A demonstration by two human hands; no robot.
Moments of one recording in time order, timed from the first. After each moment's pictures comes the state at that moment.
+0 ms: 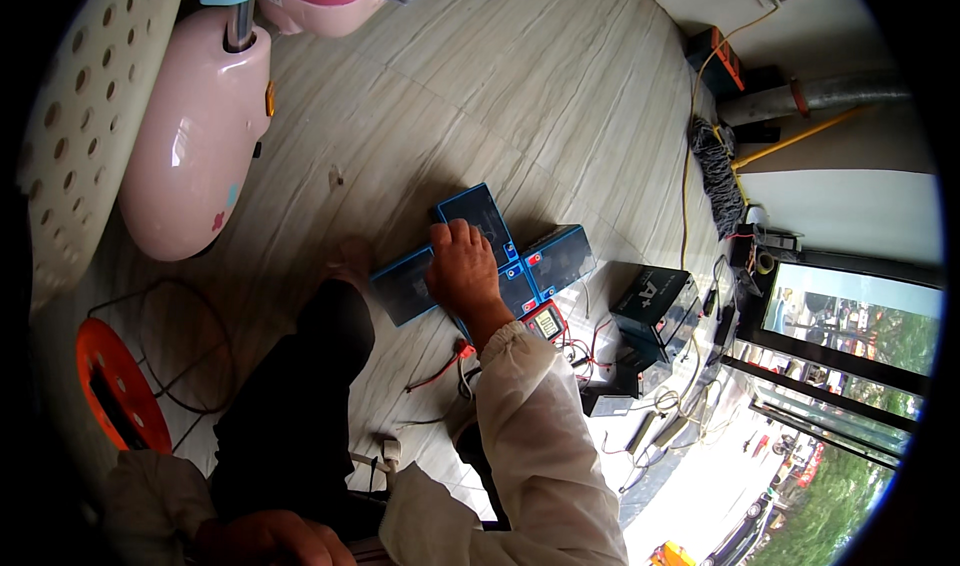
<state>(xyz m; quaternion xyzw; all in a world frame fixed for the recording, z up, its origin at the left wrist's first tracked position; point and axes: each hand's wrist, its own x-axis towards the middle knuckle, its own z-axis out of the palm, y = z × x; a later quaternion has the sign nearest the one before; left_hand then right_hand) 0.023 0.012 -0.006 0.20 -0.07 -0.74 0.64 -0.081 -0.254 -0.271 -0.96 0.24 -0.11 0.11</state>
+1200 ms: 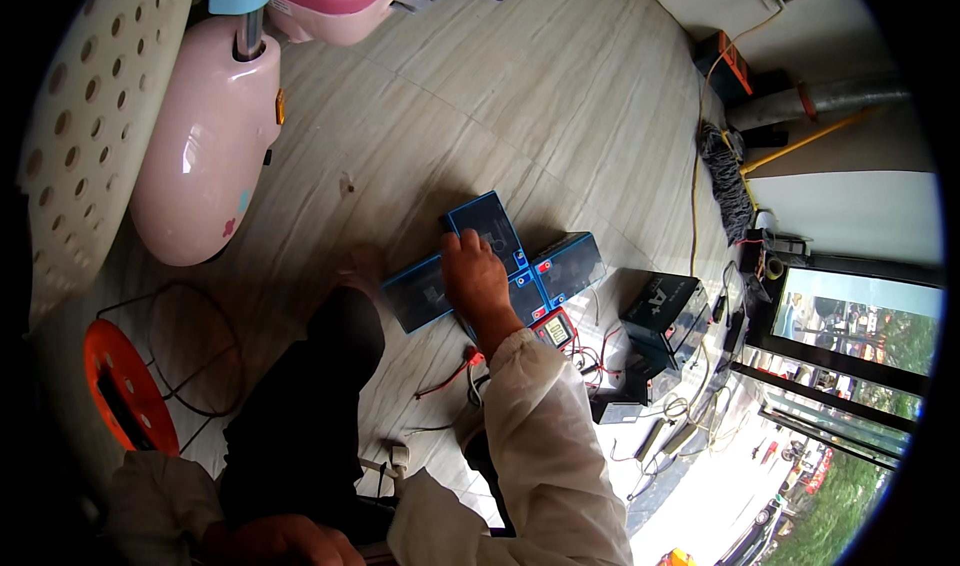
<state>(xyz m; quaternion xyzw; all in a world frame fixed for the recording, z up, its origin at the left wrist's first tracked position) 0.019 0.011 -0.002 0.20 -0.05 -0.75 0.63 -0.084 -0.252 -0.269 -0.94 0.31 0.04 0.14</state>
